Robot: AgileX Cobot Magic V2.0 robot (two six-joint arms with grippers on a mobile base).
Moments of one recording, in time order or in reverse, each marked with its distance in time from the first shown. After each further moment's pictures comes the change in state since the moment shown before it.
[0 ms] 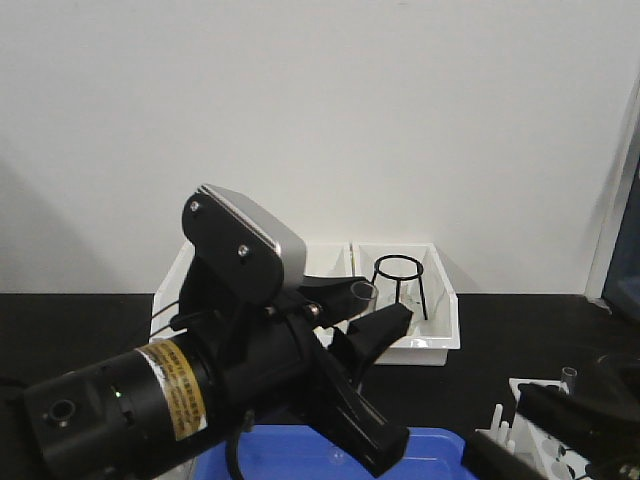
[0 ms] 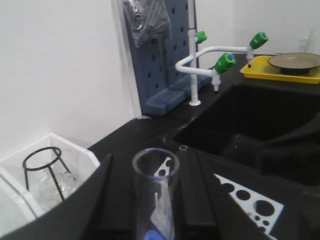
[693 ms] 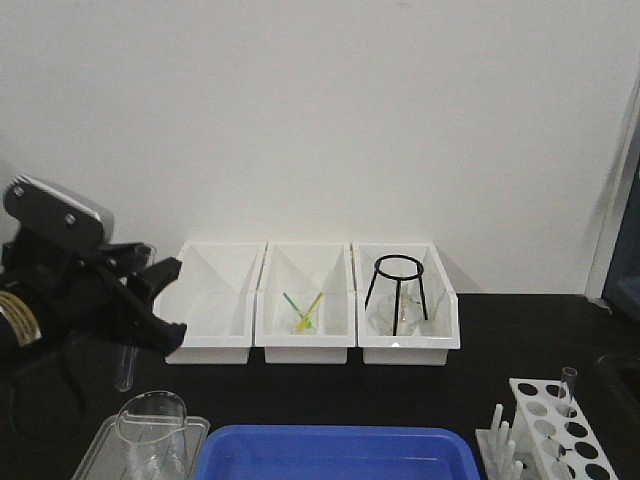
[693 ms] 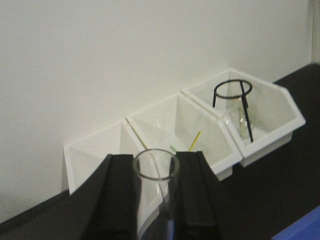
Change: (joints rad) left arm 0.484 -0.061 0.069 0.001 0.066 0.128; right arm -0.097 -0.200 0.000 1.106 0.381 -1.030
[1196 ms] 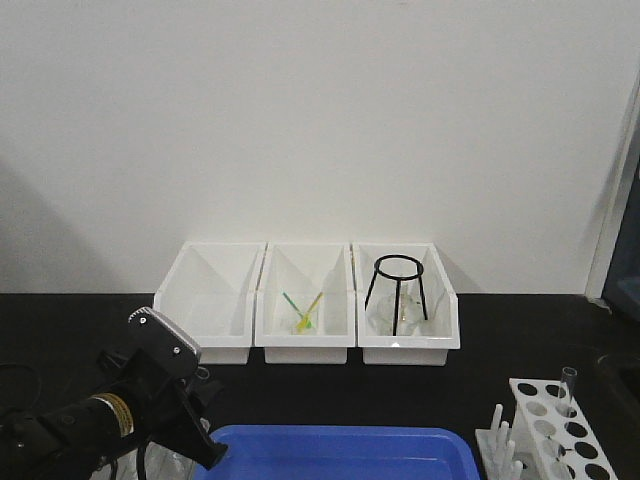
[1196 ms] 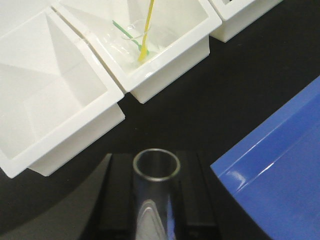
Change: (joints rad) left arm 0.036 0.425 0.110 0.000 -0.250 0.178; right arm 0.000 0.000 0.000 0.028 0.000 -0.106
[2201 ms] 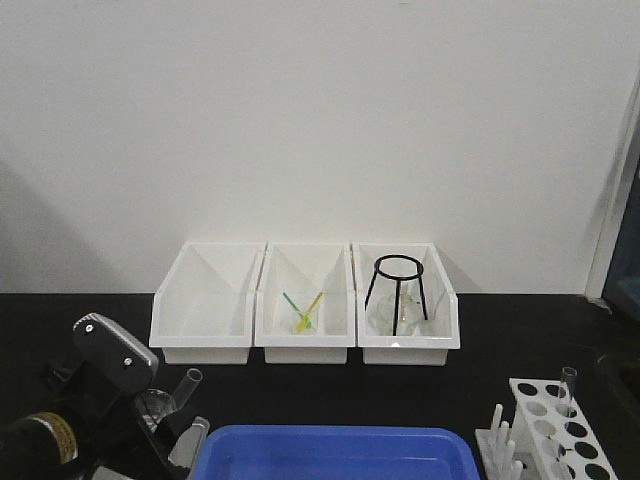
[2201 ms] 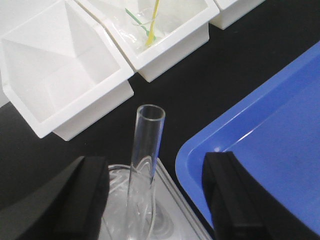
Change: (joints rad) left arm 0.000 -0.227 0.127 -0.003 0.138 -0.030; right arm 0.000 0.000 0.000 -0.001 0.003 0.001
